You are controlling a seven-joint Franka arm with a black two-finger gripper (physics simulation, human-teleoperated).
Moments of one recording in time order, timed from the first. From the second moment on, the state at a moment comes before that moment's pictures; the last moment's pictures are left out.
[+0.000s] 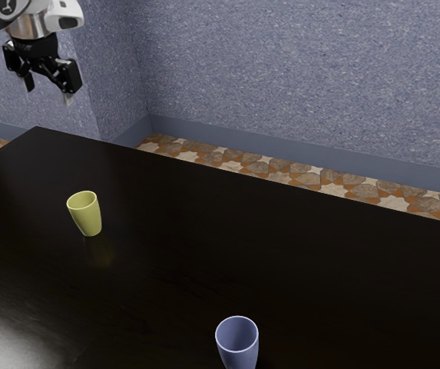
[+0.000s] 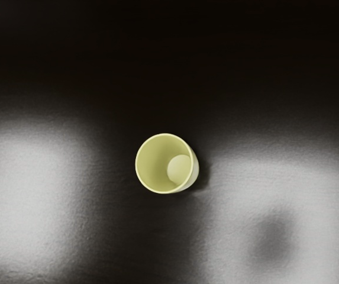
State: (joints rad) arm 0.00 -0.11 0.13 -1.63 0.28 1.68 0.00
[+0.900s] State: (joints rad) arm 0.03 0.06 0.12 -1.65 0.17 1.69 0.02
